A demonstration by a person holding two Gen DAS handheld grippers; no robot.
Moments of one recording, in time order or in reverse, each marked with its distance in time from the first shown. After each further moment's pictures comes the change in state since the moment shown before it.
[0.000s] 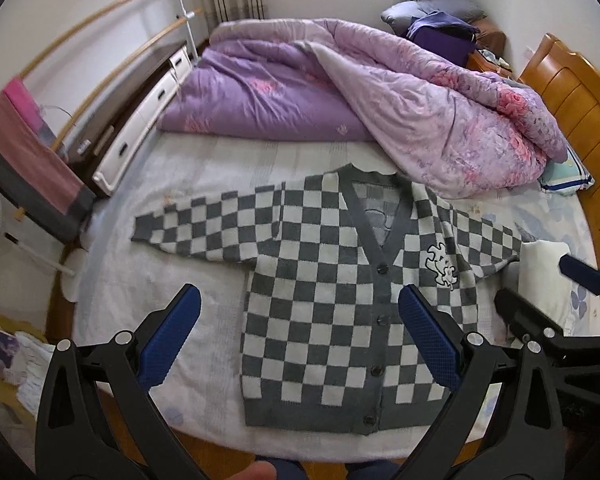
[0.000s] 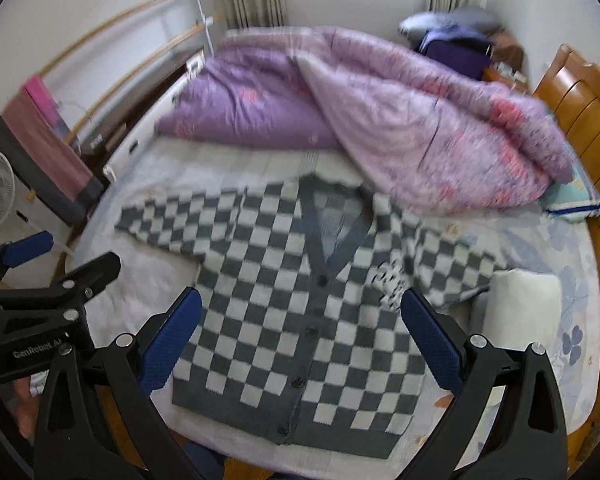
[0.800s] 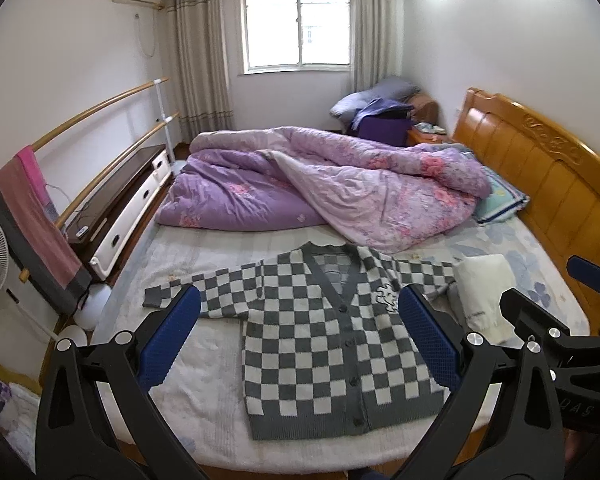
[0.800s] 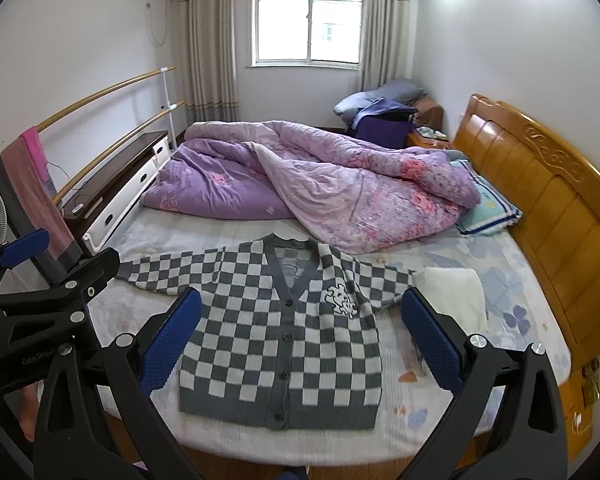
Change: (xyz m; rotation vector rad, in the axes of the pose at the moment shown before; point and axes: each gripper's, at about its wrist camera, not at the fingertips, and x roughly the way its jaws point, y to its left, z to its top) left arm -0.231 -0.017 -0.118 0.115 -0.402 -0.072; right arm -0.230 0.036 -0.126 0.068 -0.380 -0.188
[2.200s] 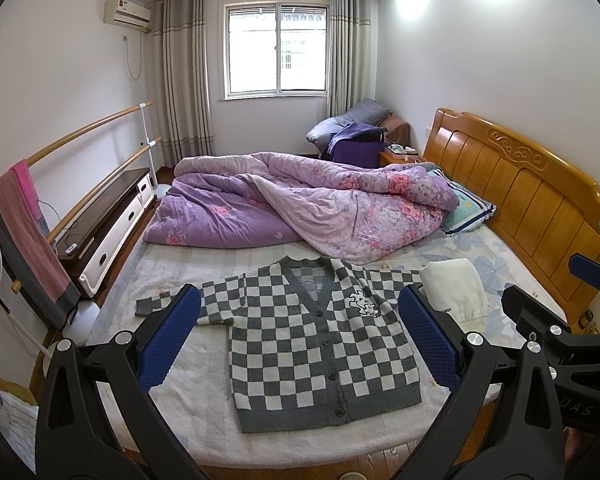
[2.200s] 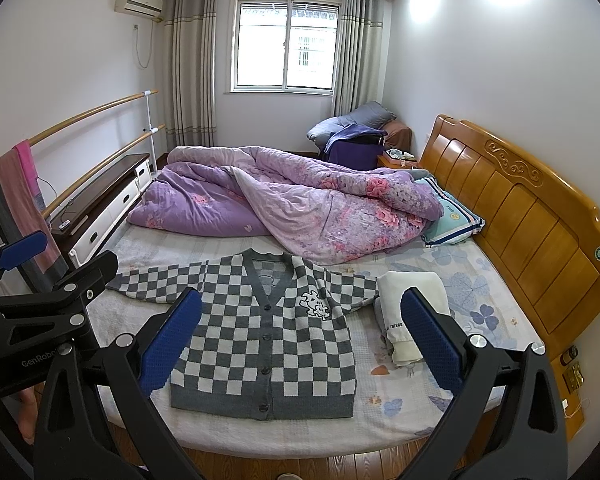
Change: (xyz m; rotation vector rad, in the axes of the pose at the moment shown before) left arm -0.116 -0.004 -0.037 0.034 -0.110 -0.098; right arm -0.134 0.020 -0.050 0.025 -0.114 -0.126
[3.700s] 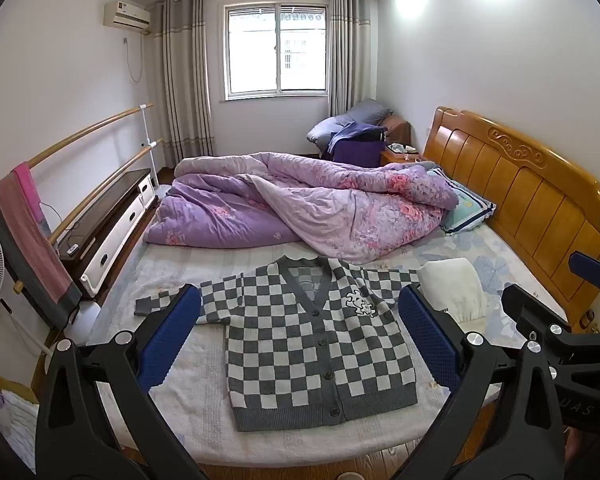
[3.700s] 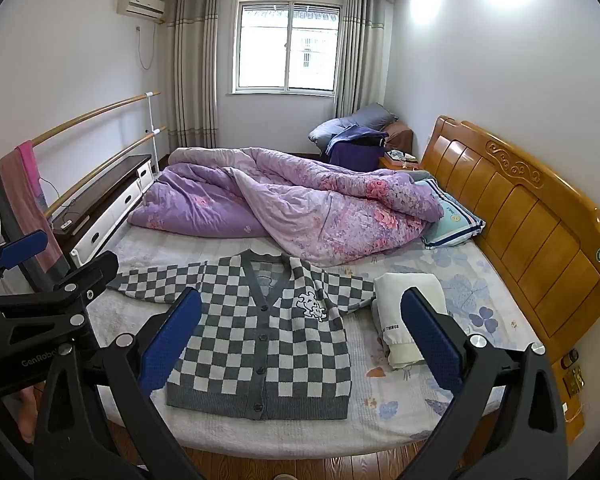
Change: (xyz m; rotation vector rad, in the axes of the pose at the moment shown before) left arm -0.004 -0.002 0.001 0.006 -0.006 0.004; right arm -0.004 -0.006 0.001 0.002 -0.001 0.000
